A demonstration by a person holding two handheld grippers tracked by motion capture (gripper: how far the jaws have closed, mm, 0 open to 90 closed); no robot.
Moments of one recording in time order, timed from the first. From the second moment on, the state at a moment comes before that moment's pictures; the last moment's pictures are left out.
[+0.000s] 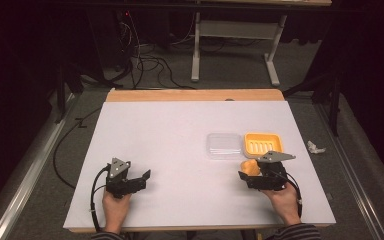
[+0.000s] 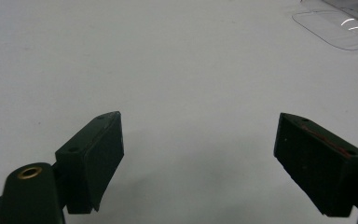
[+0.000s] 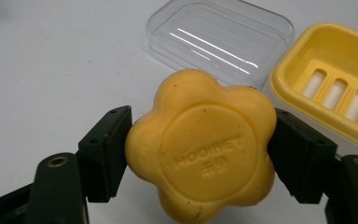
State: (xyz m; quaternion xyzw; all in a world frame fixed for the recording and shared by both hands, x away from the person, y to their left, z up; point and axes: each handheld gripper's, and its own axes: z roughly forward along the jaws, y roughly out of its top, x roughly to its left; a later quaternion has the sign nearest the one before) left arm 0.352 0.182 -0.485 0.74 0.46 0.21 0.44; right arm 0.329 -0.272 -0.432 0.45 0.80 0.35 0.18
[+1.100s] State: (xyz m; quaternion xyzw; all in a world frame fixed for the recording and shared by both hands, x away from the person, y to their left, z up) left arm 0.352 0.182 -0.485 0.74 0.46 0.21 0.44; right arm 0.353 -0.308 -0.395 0.48 0.77 0.36 0.20
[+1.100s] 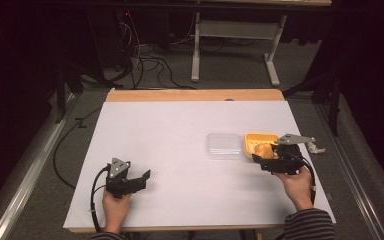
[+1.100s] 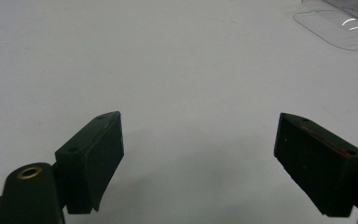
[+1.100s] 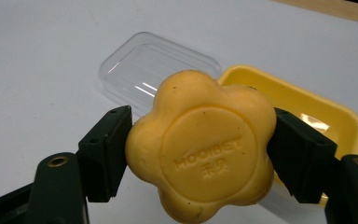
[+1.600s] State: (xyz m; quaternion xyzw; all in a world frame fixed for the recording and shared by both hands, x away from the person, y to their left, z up) left arm 0.352 0.182 -0.485 0.74 0.46 0.21 0.44; right arm 0.372 -0.324 -0.393 0.51 0.76 0.35 0.21
